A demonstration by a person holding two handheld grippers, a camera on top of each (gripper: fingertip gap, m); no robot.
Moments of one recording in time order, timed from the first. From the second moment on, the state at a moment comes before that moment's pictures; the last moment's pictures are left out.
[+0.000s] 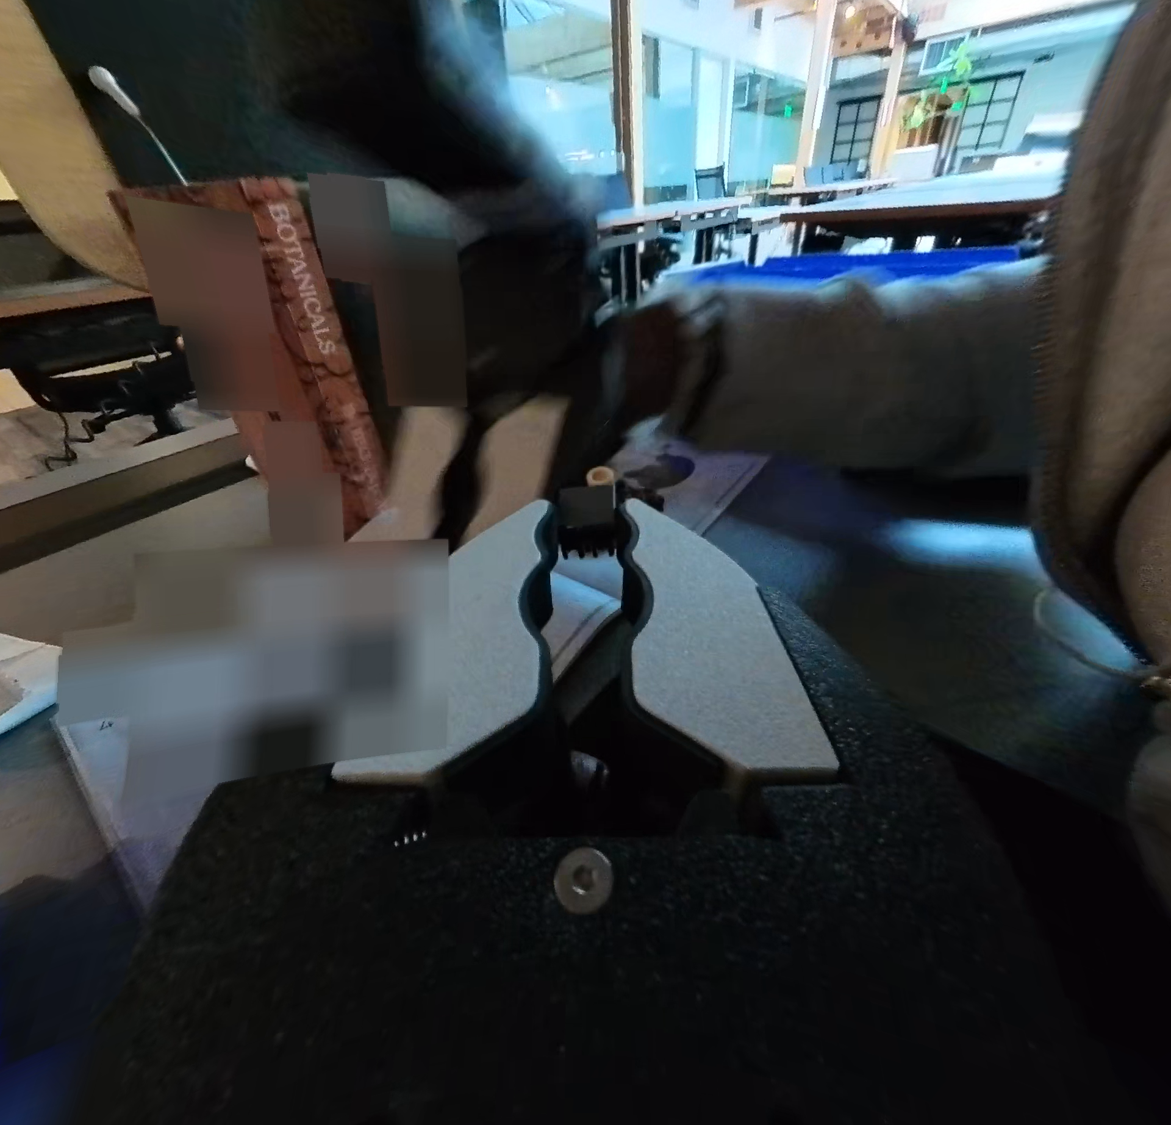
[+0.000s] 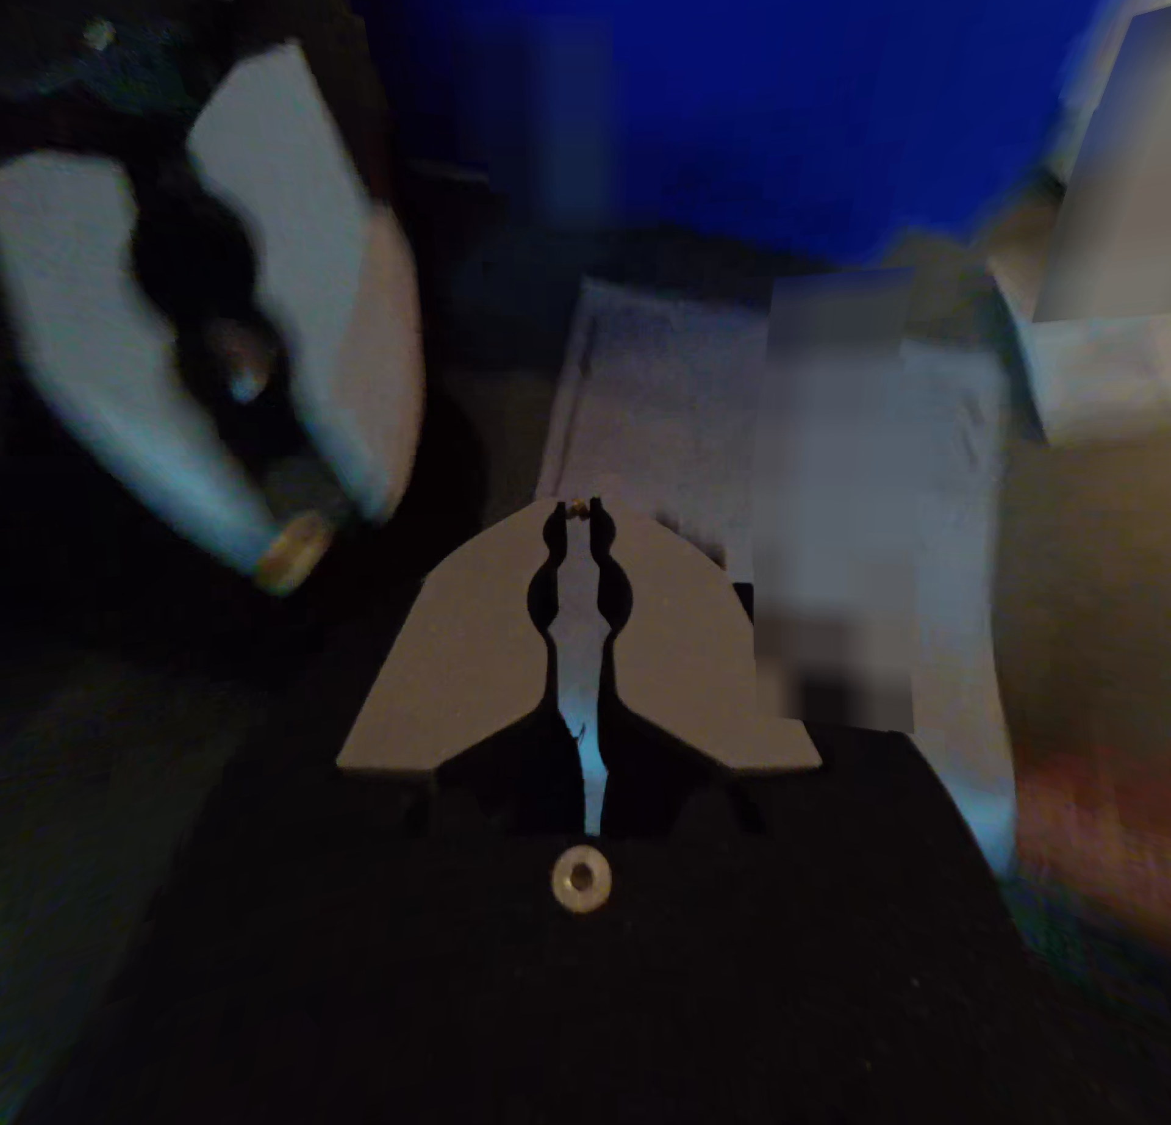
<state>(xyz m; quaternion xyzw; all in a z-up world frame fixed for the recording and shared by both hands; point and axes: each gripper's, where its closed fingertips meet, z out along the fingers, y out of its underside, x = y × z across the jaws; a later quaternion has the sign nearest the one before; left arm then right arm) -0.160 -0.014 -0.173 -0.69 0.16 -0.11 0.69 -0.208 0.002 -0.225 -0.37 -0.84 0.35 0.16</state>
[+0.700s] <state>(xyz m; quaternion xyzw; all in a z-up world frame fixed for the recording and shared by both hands) -0.162 0.013 -0.197 -0.79 0.13 -0.10 0.59 -0.064 0.017 -0.262 -0.49 -0.78 0.30 0.26</state>
